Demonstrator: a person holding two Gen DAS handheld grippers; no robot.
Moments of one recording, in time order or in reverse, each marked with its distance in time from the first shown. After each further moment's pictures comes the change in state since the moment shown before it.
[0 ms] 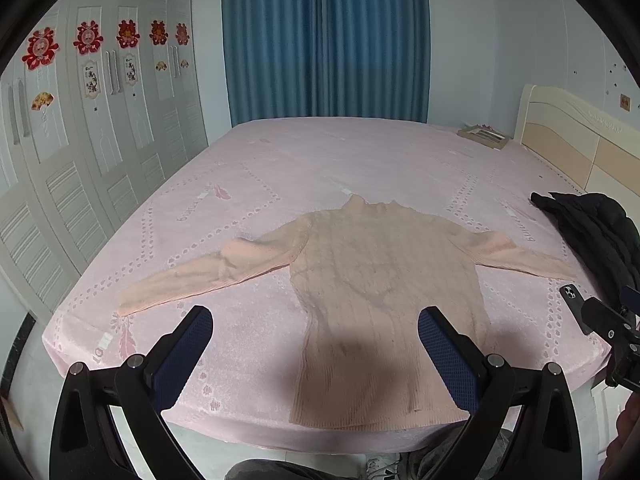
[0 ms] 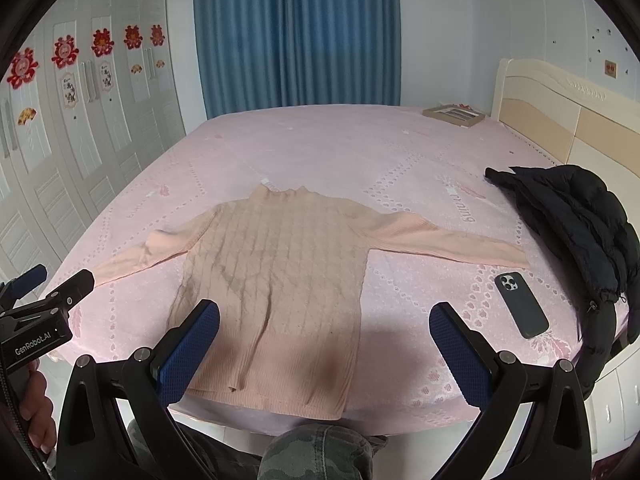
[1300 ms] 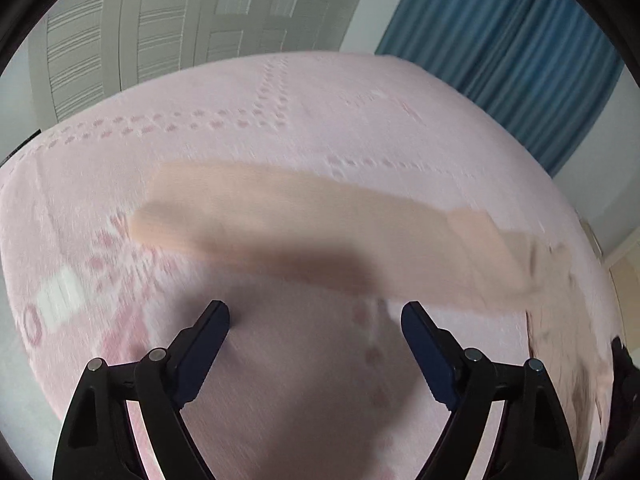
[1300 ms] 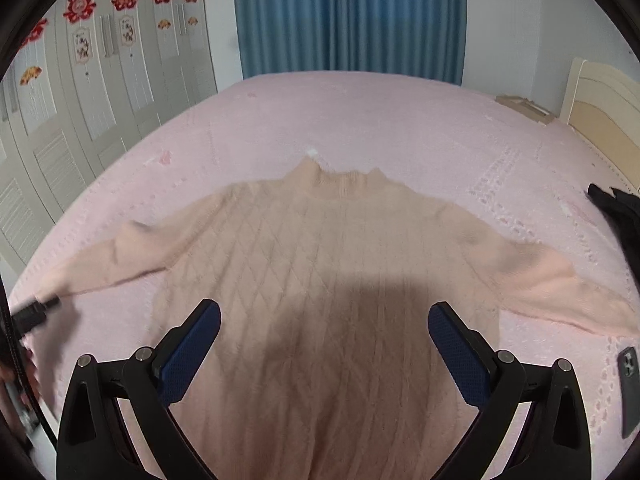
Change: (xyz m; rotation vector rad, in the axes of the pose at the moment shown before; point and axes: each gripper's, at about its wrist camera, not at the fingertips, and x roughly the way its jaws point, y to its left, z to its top) left arm 0.265 0.285 -0.077 -0.591 0.179 0.118; right arm 0.272 0.085 0.039 -0.118 0.102 0.118
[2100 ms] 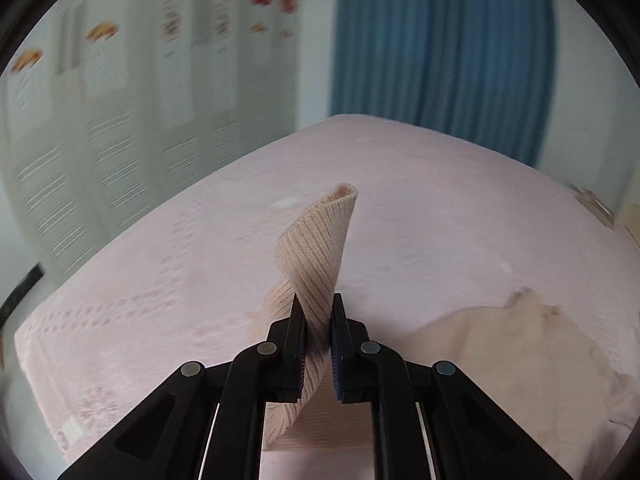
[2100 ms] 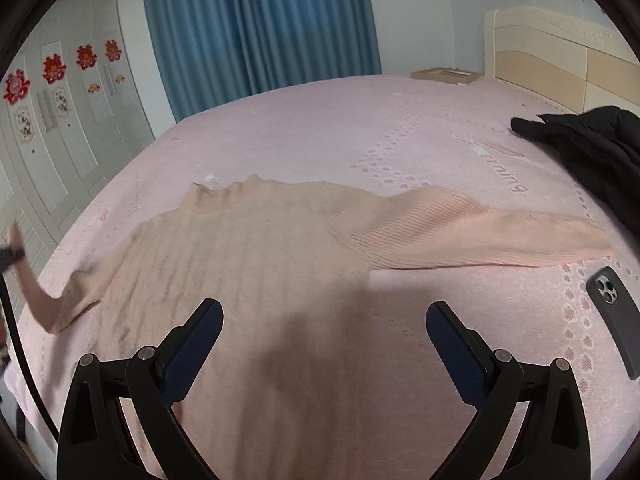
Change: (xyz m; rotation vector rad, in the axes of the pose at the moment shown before) left arm -0.028 -0.220 0.071 0.307 -0.241 0.056; right arm -0.027 -0.134 -0.043 0.262 -0.076 -0.117
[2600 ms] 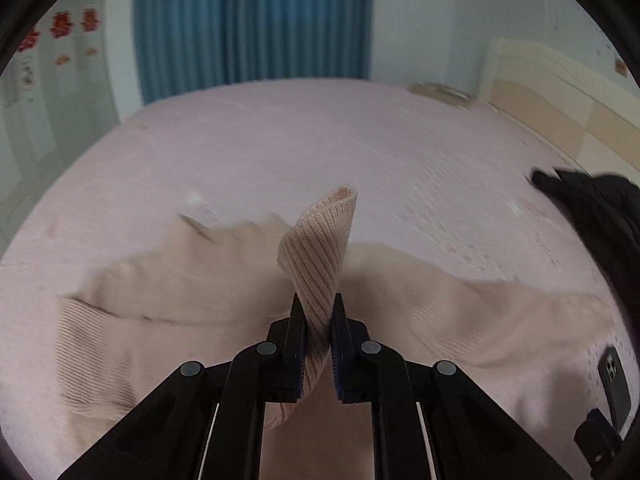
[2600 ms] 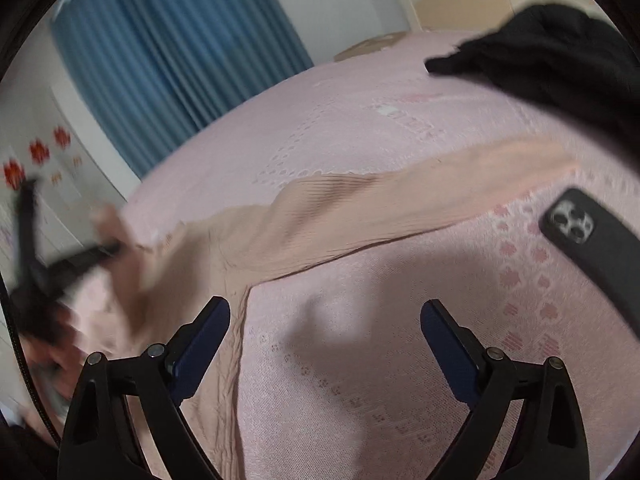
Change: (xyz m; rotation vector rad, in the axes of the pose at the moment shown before) left arm -0.016 -0.347 -0.120 0.384 0.153 -0.401; right arm 0.016 -0.138 -0.011 0.367 -0.004 0.054
